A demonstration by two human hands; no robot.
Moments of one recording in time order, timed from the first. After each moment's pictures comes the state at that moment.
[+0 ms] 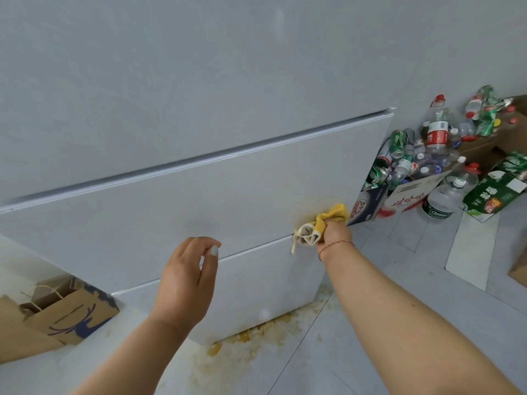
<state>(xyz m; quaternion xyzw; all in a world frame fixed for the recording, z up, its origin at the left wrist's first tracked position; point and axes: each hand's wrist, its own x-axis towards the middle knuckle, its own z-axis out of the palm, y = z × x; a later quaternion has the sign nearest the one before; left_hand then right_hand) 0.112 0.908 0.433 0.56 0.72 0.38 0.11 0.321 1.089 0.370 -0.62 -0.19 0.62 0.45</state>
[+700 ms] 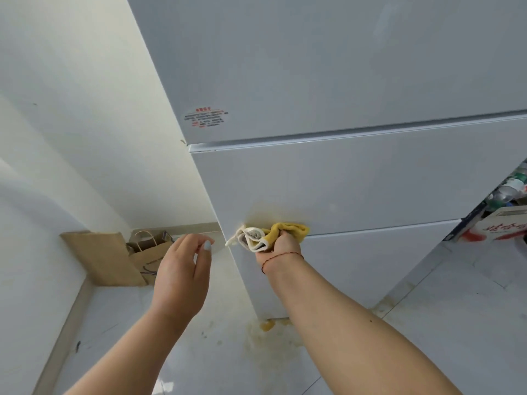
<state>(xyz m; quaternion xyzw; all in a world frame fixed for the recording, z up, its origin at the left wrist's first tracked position) -0.020 0.762 0.450 0.44 0.82 0.37 0.02 0.063 0.909 0.402 -0.46 -0.03 0.81 0.36</state>
